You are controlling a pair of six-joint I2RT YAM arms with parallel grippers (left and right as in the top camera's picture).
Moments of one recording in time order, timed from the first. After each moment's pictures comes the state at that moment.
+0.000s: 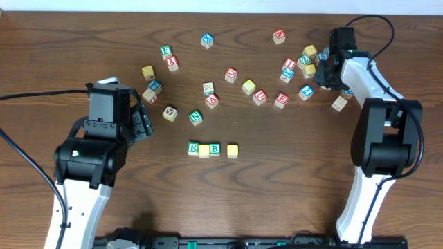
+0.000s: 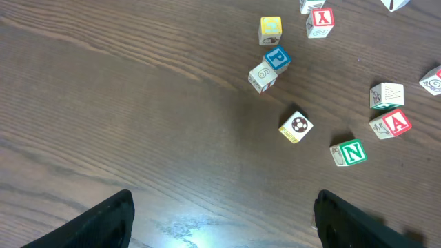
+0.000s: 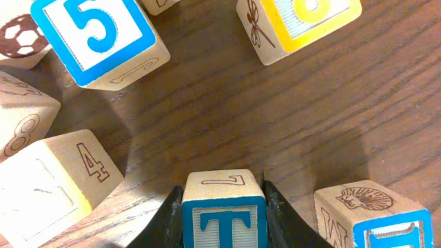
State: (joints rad) left arm -0.15 1.09 1.14 -1.00 -0.27 -0.35; right arm -0.02 2.22 1.65 -0.64 0.17 0.31
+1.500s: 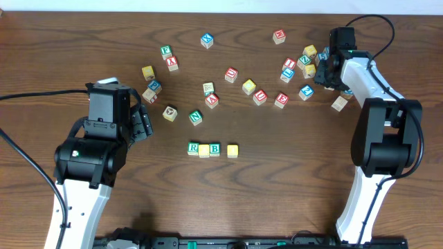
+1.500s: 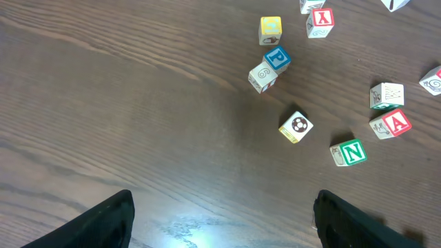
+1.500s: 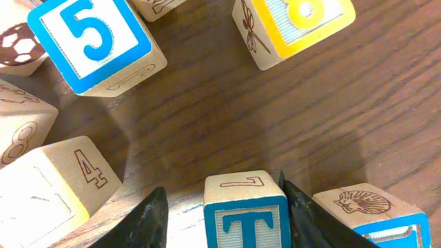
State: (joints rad) left arm -0.15 1.09 1.14 -1.00 -0.27 -0.35; right arm -0.02 2.22 1.65 -0.63 0.18 0.32
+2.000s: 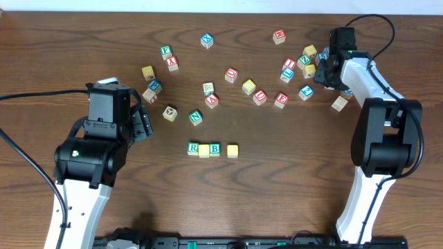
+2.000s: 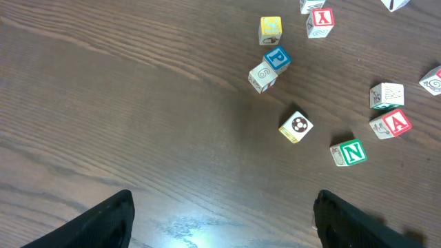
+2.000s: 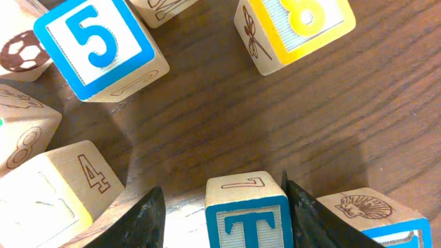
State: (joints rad) left arm -0.15 1.09 1.14 -1.00 -0.27 -0.35; right arm -0.02 2.22 1.64 -0.61 0.18 0.32
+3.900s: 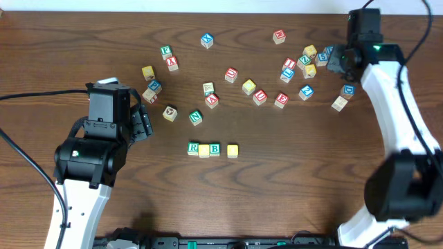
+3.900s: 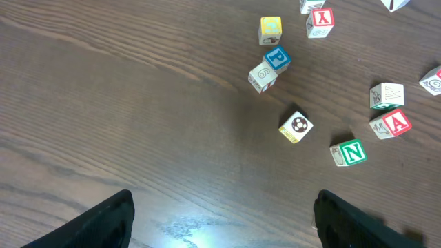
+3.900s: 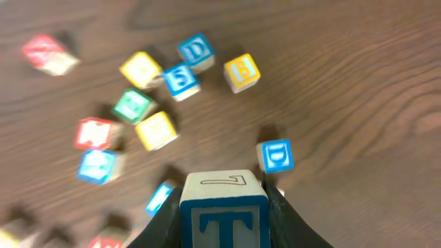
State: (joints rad) left arm -0.15 1.09 1.14 -1.00 -0.27 -0.35; right arm 0.02 1.81 1.62 -0.81 0.20 0.30
